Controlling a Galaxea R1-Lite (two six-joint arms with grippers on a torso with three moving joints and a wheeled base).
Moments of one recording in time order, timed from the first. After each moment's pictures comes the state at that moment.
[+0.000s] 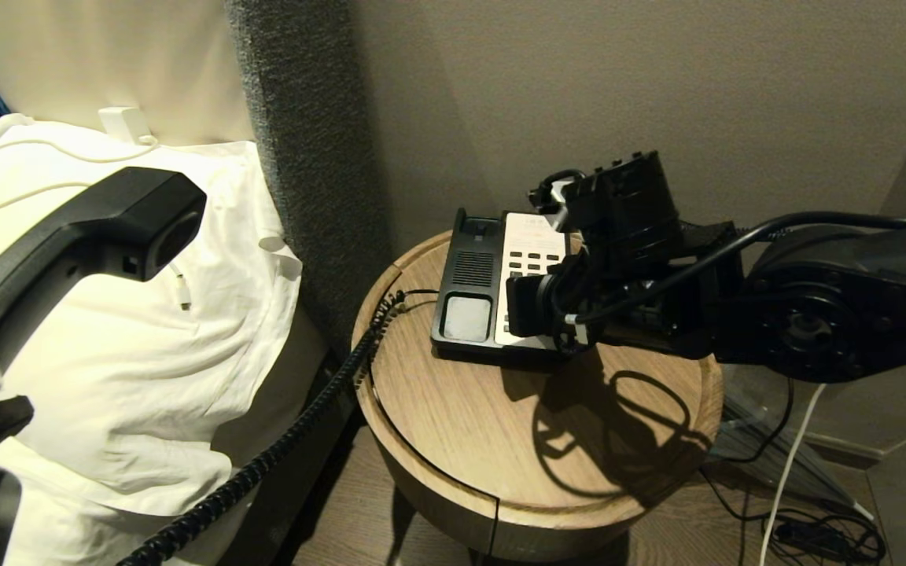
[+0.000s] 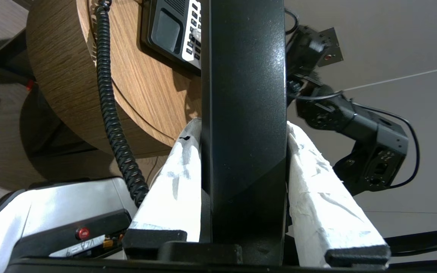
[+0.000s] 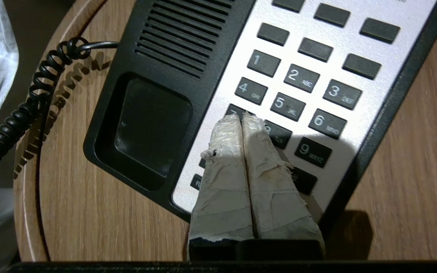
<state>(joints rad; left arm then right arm) -0.58 0.71 -0.86 0.22 -0.15 -0.88 0.76 1.86 -1.34 -0.01 -0.30 0.29</state>
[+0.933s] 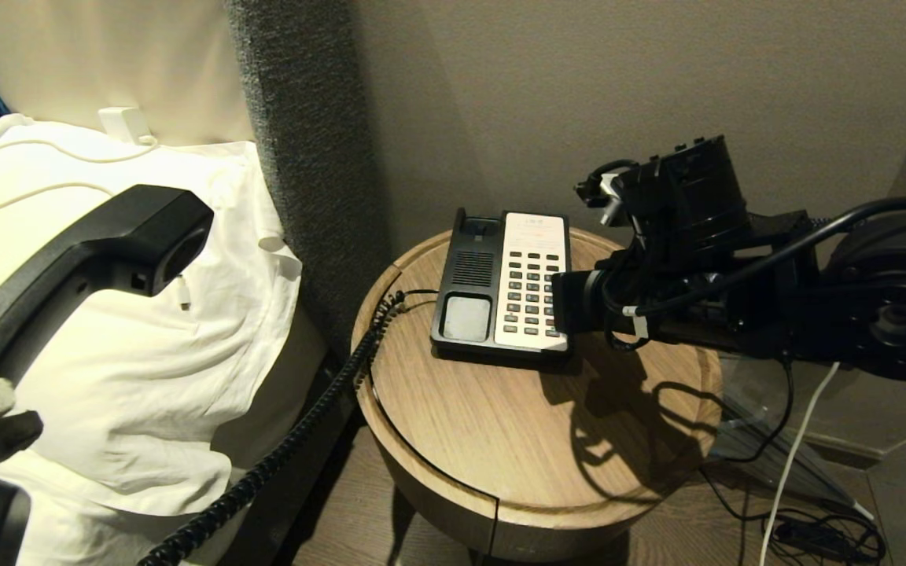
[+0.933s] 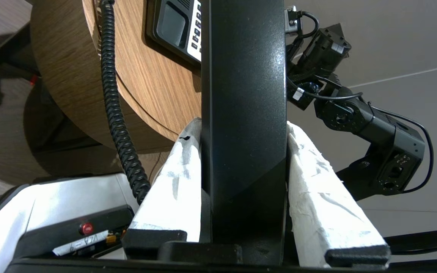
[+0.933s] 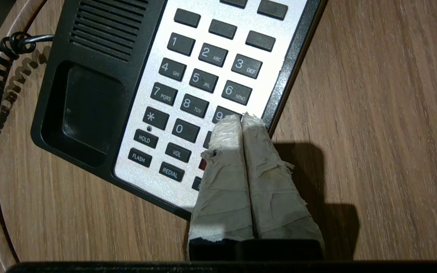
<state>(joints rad) -0.58 0.70 -0.83 0.22 -0.16 -0.88 0.72 1.76 -1.26 0.03 -0.35 0.29</state>
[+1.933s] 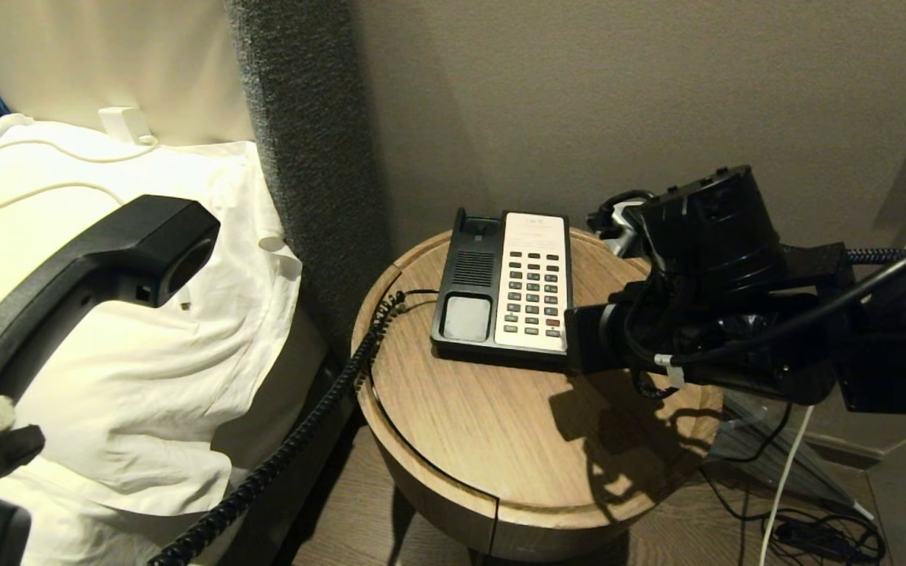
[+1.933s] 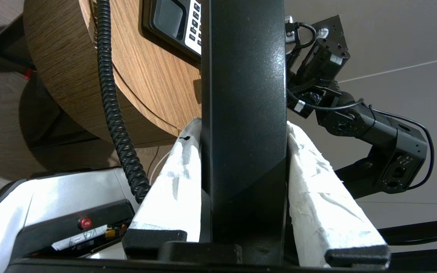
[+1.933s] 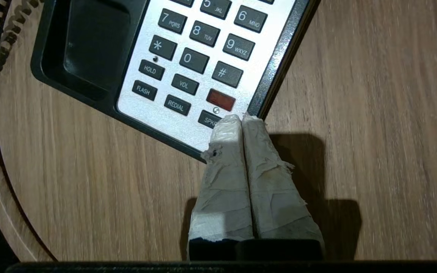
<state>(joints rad) -0.58 0.70 -0.82 0.22 -0.18 -0.88 0.75 1.70 -1.14 0.03 -0.33 0.29</state>
